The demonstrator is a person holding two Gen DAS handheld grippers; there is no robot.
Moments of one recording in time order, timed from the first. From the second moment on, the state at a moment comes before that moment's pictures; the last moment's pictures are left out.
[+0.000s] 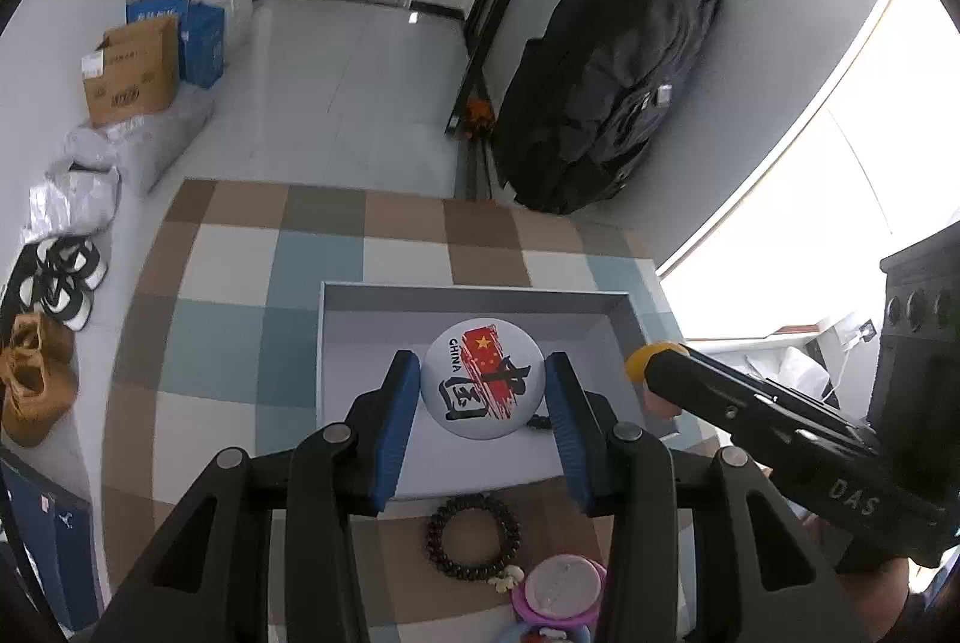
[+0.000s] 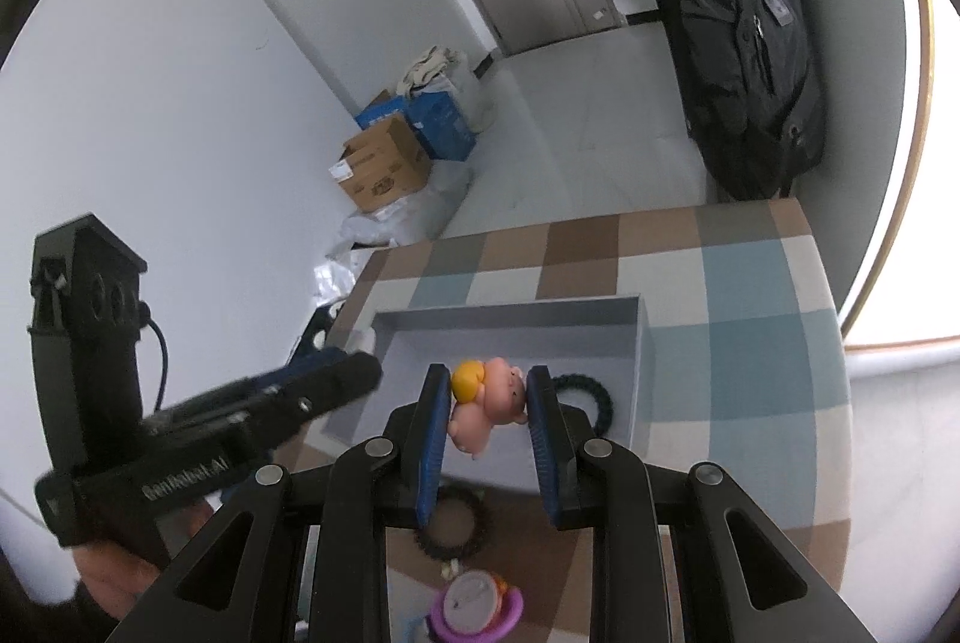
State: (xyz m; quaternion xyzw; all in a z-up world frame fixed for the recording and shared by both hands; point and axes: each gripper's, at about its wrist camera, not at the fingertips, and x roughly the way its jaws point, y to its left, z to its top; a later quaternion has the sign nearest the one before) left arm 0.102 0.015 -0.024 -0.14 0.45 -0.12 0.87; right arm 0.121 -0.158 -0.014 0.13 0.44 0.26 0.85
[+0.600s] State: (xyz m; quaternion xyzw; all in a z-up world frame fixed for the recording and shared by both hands) left arm 0.115 0.013 -0.031 -0.17 0.47 -0.15 0.85; right arm 0.136 -0.167 -0.025 0.19 0.44 0.27 0.83
